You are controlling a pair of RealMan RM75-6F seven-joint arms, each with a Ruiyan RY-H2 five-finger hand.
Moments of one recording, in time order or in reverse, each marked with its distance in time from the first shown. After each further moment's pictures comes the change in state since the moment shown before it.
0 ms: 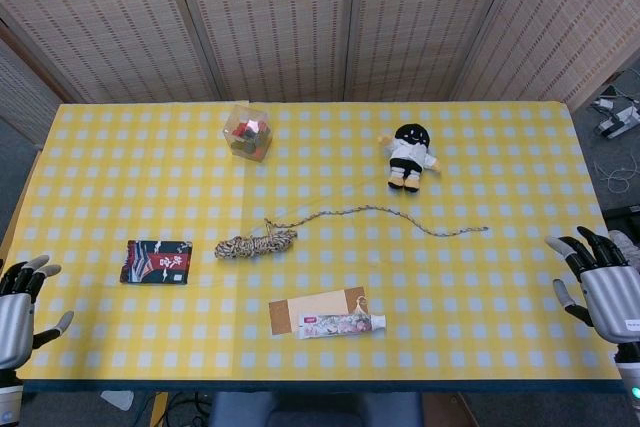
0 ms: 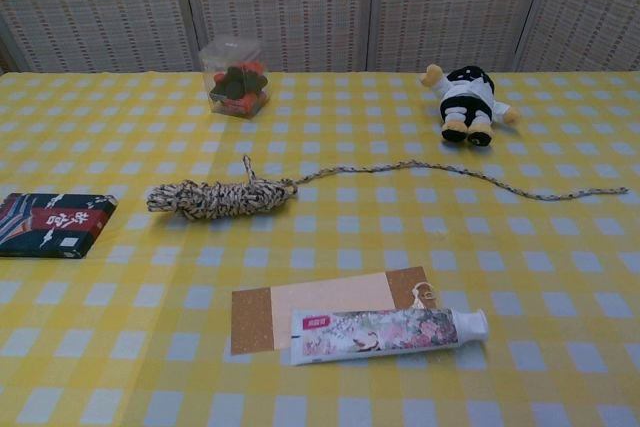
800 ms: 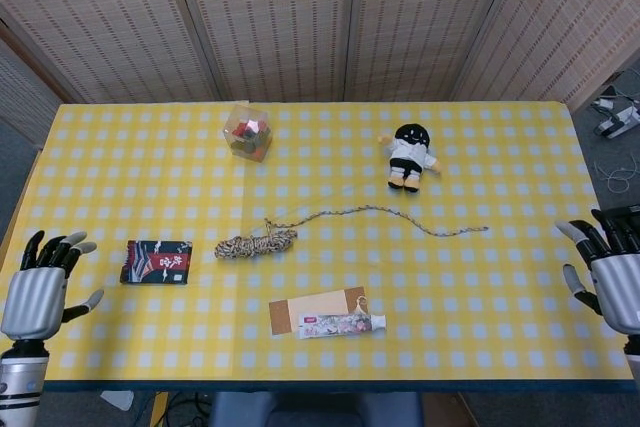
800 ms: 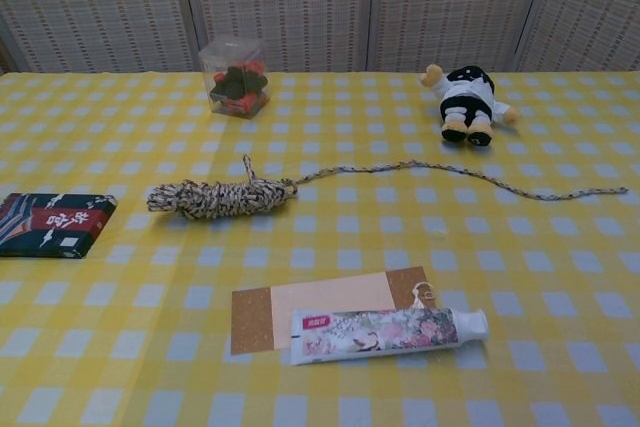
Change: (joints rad) left arm -0.127 -0.012 -0.053 -0.001 0.013 -0.135 -0.028; right arm 0.011 0.061 0.047 -0.073 0.007 0.040 -0.090
